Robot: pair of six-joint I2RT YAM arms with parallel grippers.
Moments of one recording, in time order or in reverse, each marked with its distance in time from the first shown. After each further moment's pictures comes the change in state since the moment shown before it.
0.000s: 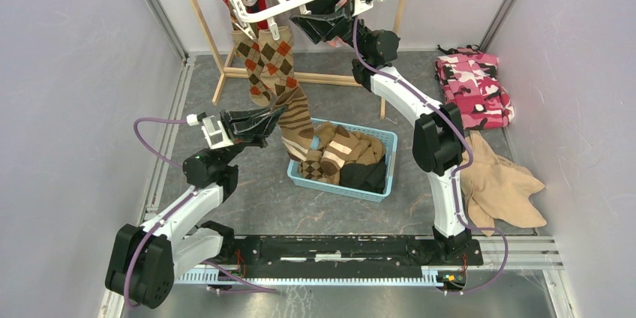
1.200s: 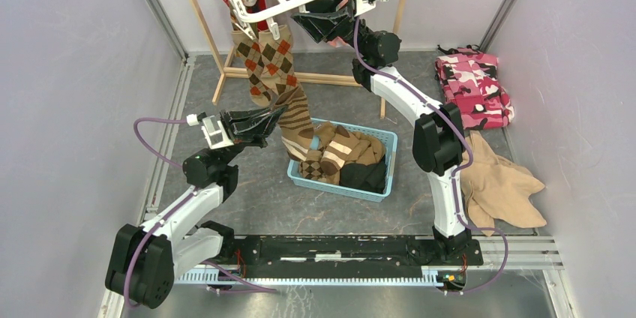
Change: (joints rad) left arm 0.000 0.000 0.000 0.000 -0.001 0.000; right arm 0.000 0.000 0.000 0.047 -0.002 0.050
